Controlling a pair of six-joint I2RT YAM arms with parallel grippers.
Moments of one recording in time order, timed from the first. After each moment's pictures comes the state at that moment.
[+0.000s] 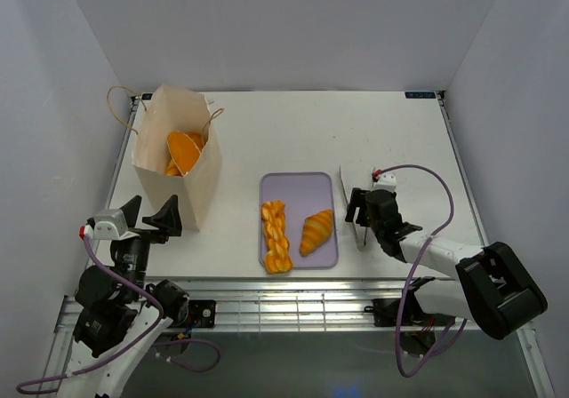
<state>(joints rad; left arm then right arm) -0.56 0.00 0.61 -0.34 -0.48 -0.09 0.52 1.21 0.32 0.29 0.31 0.41</state>
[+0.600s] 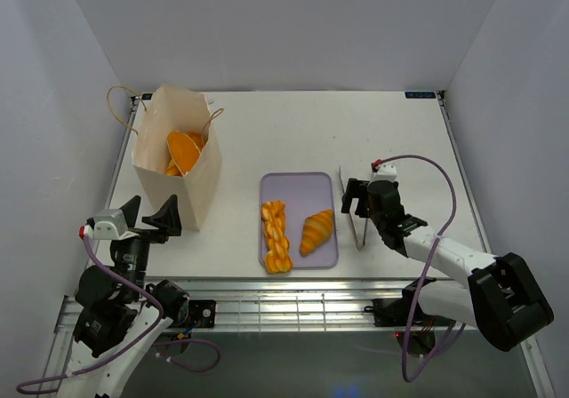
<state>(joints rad) -0.56 0.00 0.61 -0.34 -0.48 -0.09 0.52 1.17 0.39 0.20 0.29 0.39</state>
